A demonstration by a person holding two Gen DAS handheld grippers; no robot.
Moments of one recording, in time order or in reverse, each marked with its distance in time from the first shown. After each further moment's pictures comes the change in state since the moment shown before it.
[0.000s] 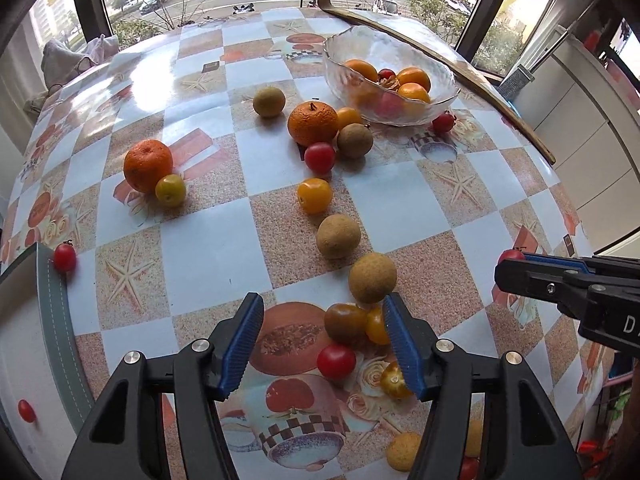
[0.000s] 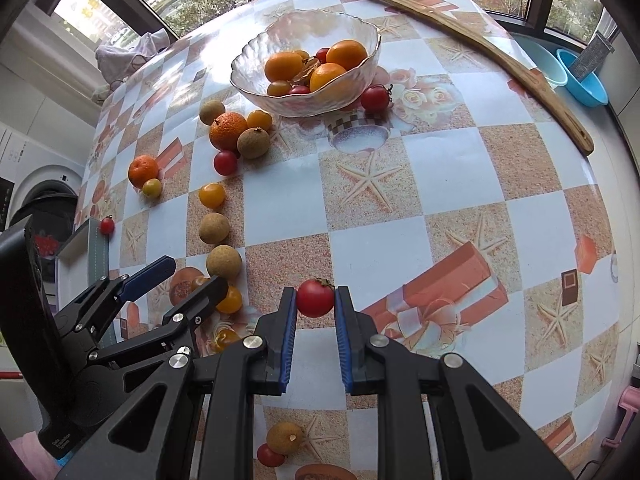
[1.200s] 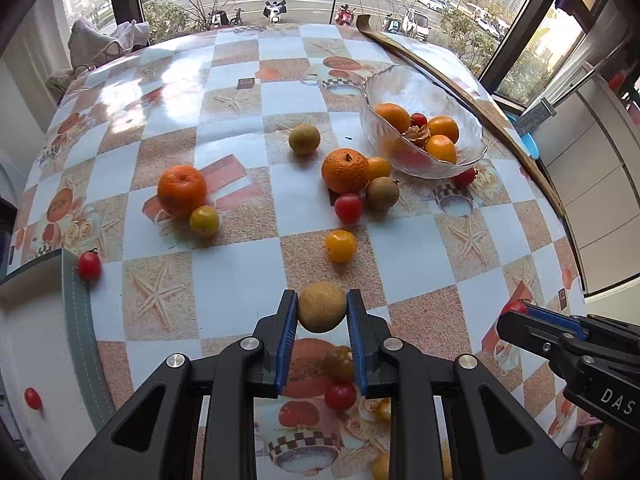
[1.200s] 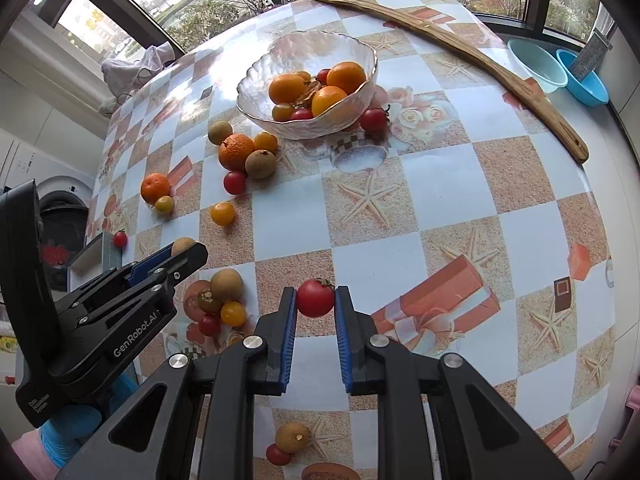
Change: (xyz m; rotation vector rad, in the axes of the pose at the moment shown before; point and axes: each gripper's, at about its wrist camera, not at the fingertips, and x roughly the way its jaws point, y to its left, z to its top) left arm -0.024 0.018 0.027 -0.131 -0.024 0.025; right arm -0.015 0.001 0.008 -0.001 -0.029 0.036
